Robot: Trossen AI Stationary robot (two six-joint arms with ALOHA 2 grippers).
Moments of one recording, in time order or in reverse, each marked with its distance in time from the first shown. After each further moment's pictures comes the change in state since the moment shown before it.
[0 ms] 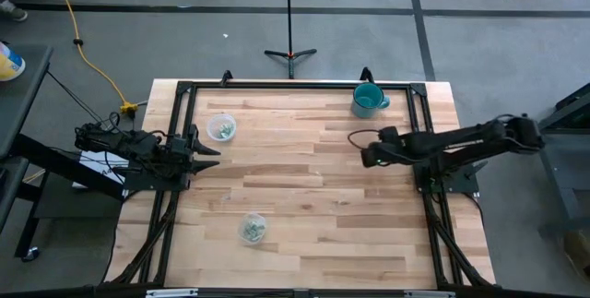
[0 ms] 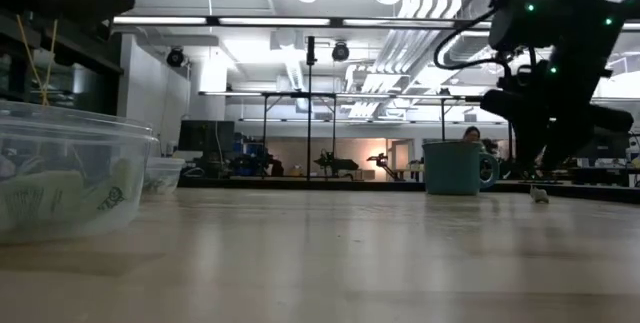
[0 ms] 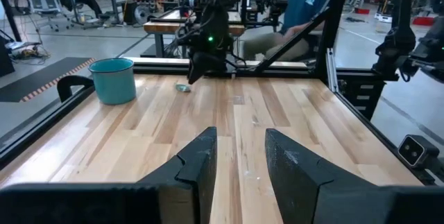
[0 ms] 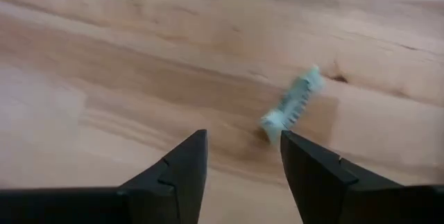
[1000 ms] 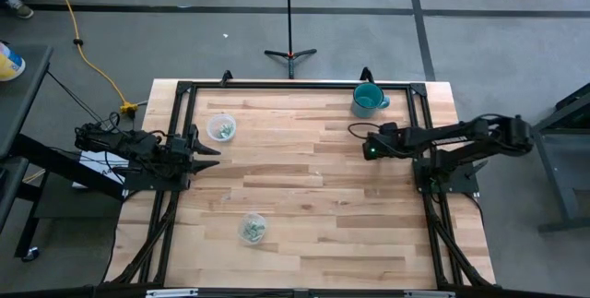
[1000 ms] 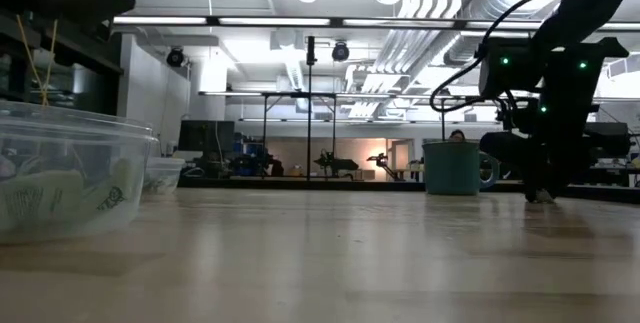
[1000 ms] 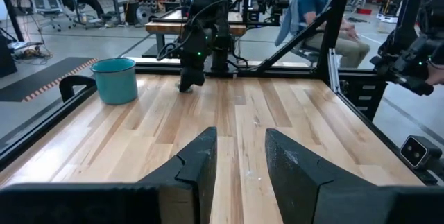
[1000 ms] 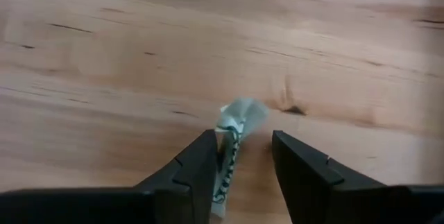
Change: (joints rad) left arm 0.000 0.000 0.000 0.001 -0.005 0.000; right arm -0.219 0.138 -0.092 0.148 0.021 -0.133
